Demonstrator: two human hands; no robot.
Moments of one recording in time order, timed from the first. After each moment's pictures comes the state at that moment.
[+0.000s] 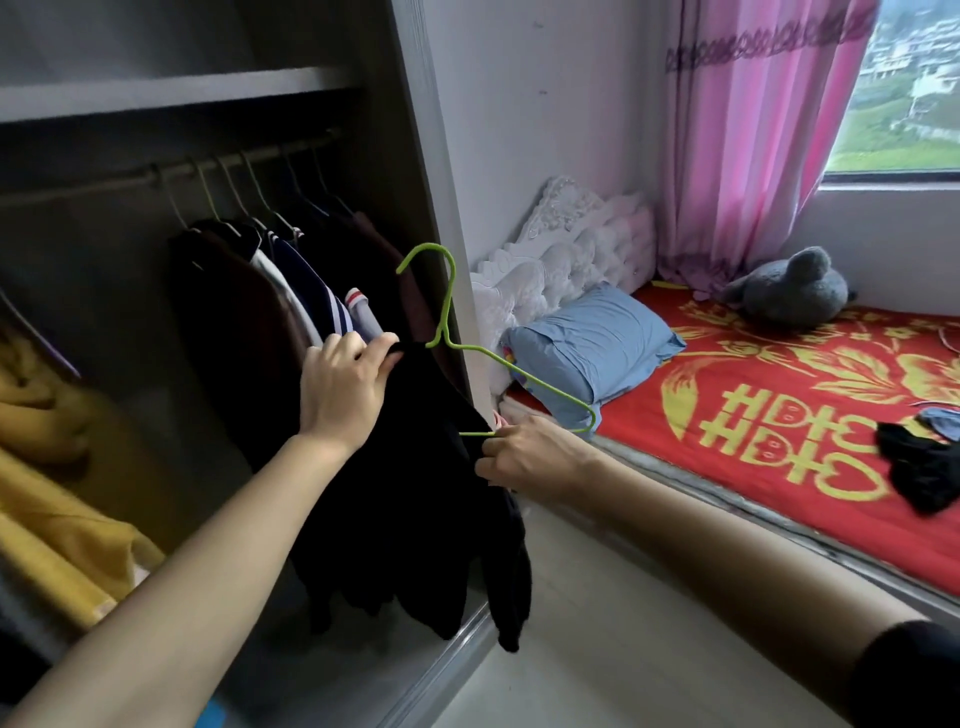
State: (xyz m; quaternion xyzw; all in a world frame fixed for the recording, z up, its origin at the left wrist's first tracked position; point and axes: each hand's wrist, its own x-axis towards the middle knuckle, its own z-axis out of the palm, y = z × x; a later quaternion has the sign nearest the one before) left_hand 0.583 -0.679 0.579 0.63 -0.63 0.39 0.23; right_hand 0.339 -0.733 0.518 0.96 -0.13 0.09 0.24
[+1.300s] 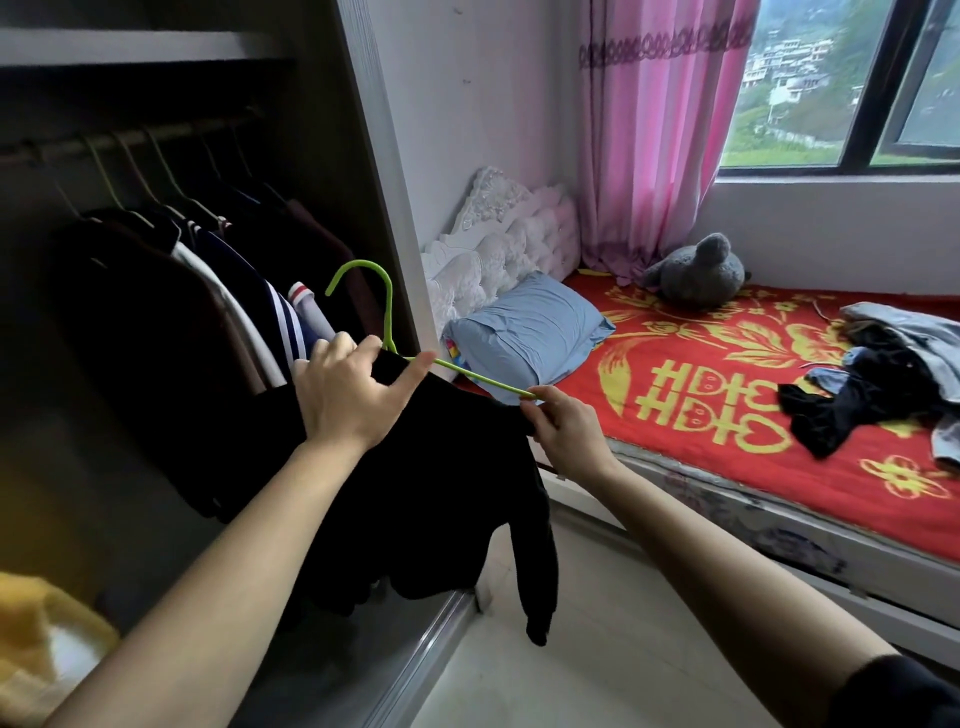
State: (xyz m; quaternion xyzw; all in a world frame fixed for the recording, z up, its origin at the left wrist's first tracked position) left_hand 0.562 -0.701 0.561 0.71 -0.59 0.22 0.31; right_hand 0.320 -0.753 0.463 0.71 -0.48 0.46 -0.23
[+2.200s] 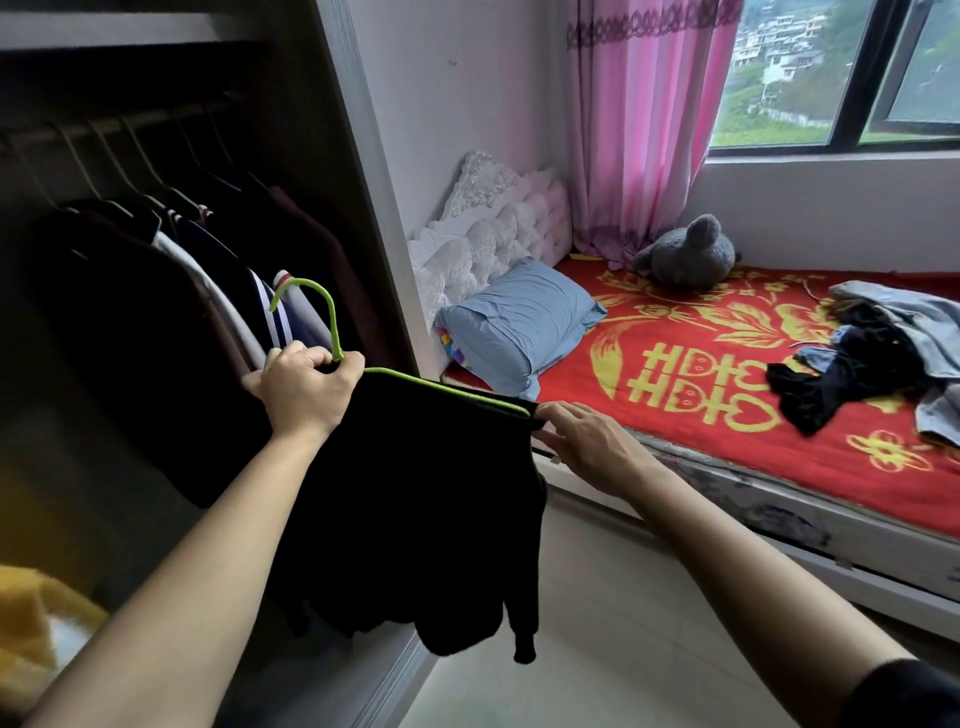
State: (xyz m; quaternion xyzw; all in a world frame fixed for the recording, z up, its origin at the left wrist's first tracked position) left_hand 0.585 -0.696 0.554 0.73 -0.52 0.08 0.44; right_hand 0.262 -0.722 0.457 0.87 -0.40 0.27 -0.05
